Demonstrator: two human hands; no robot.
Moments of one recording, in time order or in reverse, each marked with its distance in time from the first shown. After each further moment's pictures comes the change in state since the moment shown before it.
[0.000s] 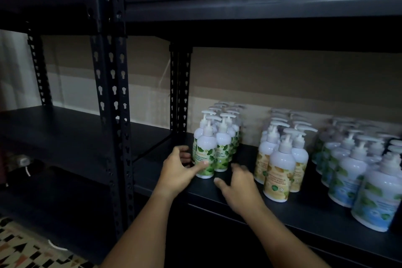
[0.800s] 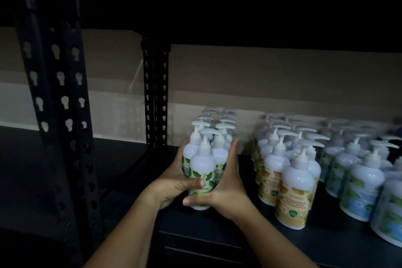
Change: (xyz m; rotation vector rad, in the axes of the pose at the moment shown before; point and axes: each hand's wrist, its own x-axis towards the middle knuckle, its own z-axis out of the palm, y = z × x) left_hand 0.078 -0.005 0.006 -0.463 -0.718 0.072; right_hand 0.068 -0.012 0.039 0.647 0.120 -0.154
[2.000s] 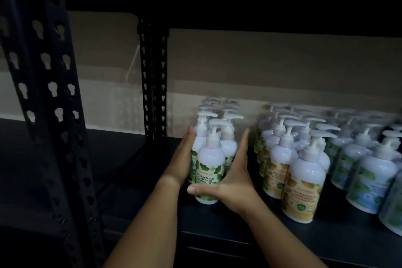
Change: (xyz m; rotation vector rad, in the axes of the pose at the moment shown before) left_hand 0.049 -0.027 -0.001 -0.173 0.232 -0.159; right_hand -0.009 -0.010 -0.003 0.039 0.032 0.017
